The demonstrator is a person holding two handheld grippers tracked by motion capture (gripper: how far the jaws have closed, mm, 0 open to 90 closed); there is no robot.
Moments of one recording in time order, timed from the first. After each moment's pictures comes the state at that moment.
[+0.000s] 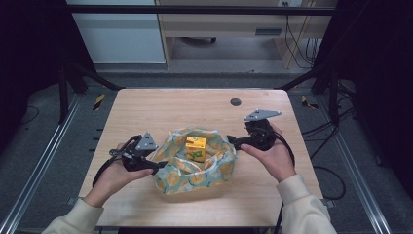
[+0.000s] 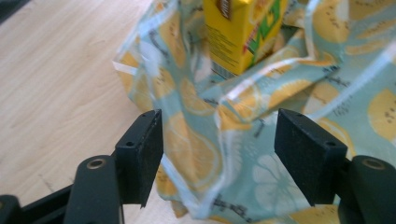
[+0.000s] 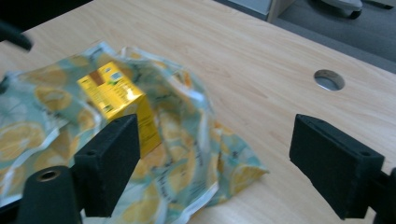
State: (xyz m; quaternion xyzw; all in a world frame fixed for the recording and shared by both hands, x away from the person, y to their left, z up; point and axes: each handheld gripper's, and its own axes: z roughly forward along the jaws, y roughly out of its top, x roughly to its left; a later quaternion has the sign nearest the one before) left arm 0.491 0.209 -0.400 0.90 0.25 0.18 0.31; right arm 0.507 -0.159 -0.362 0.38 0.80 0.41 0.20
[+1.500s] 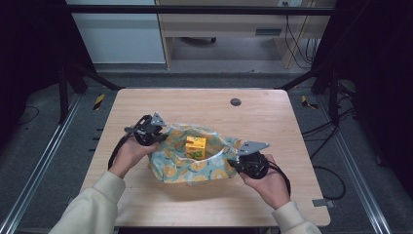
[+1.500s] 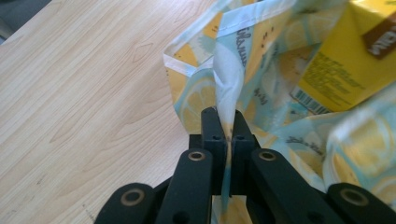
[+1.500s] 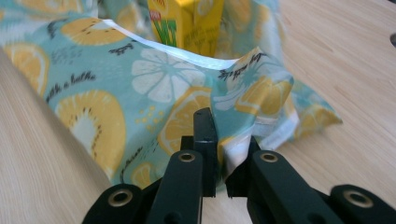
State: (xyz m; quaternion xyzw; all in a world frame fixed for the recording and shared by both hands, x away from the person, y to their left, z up) left arm 0.567 0.195 -0.413 0.89 0.30 0.19 0.27; right arm 0.456 -0.150 -0.418 0.32 0.86 0.37 0.17
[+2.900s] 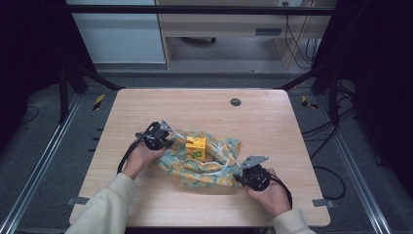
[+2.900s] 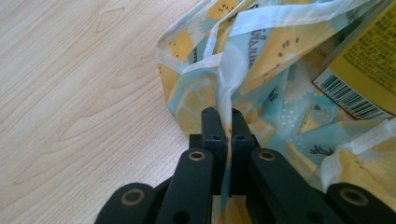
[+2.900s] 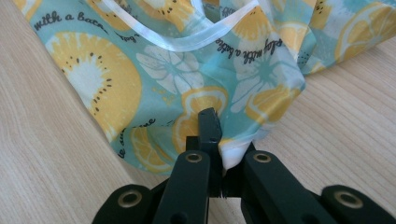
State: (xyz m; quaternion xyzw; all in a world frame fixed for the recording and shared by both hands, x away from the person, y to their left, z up) left arm 0.581 0.181 -0.463 0.90 0.31 0.16 0.26; right arm 0.451 -0.164 -0.477 0.34 0.87 0.33 0.13
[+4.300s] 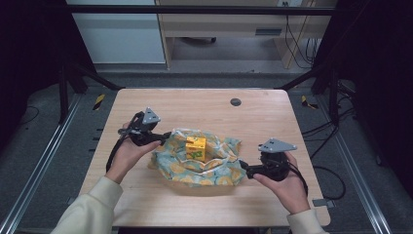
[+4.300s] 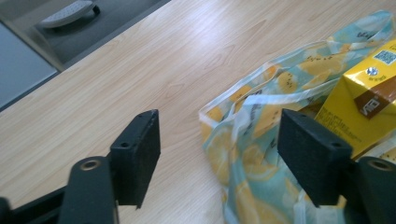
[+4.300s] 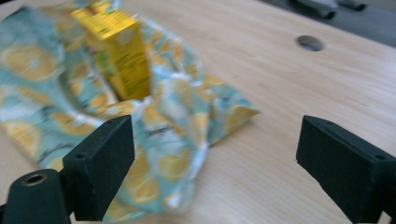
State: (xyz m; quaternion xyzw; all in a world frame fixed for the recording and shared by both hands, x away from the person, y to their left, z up) left arm 0.551 0.209 -0.392 0.85 0.33 0.25 0.34; right arm 0.449 -0.197 -0.403 0.40 0.79 0.41 0.23
